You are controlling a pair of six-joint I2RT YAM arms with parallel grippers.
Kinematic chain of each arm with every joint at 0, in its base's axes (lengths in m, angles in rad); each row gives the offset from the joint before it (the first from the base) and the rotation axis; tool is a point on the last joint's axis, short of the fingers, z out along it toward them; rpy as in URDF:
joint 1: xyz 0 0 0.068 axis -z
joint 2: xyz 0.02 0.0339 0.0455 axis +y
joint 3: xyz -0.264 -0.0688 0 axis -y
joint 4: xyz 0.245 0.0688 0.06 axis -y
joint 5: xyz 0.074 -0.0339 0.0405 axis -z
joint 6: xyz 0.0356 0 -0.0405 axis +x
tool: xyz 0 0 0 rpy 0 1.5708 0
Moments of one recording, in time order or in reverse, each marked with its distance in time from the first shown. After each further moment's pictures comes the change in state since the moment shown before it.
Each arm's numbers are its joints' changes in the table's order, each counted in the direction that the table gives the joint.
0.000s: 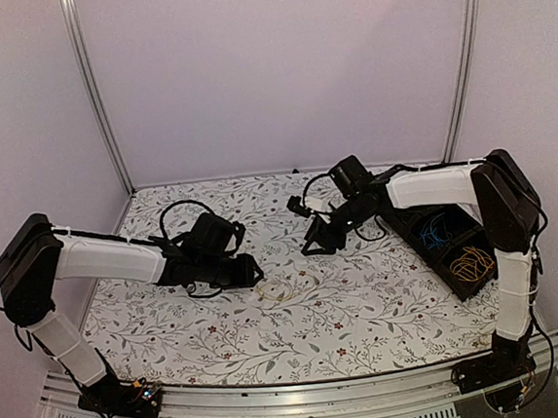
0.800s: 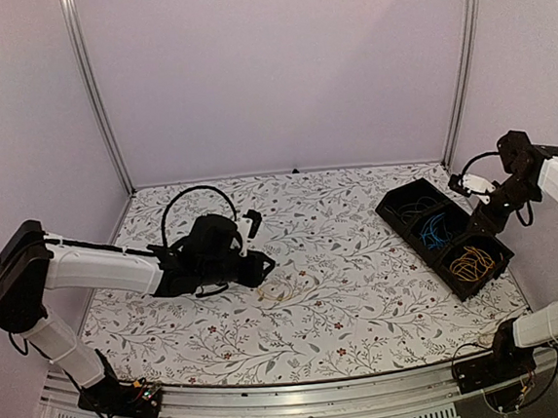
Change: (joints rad) left arm 0.100 -0.082 -0.054 0.205 -0.098 0.252; right arm 0.755 -0.733 -0.317 -0.685 0.362 -0.447
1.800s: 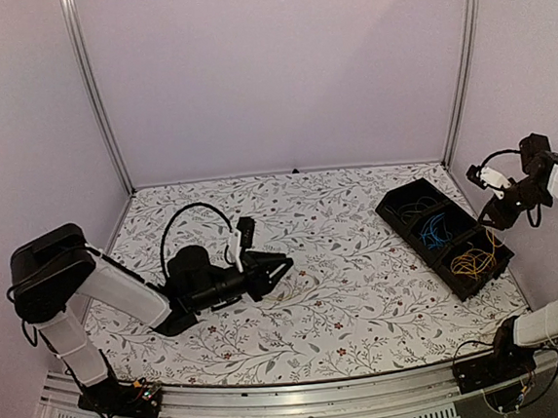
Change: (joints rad) left arm 0.025 0.225 -0.317 1.081 0.279 -0.040; right arm 0.169 0.028 -0.084 0.177 -0.104 -0.018
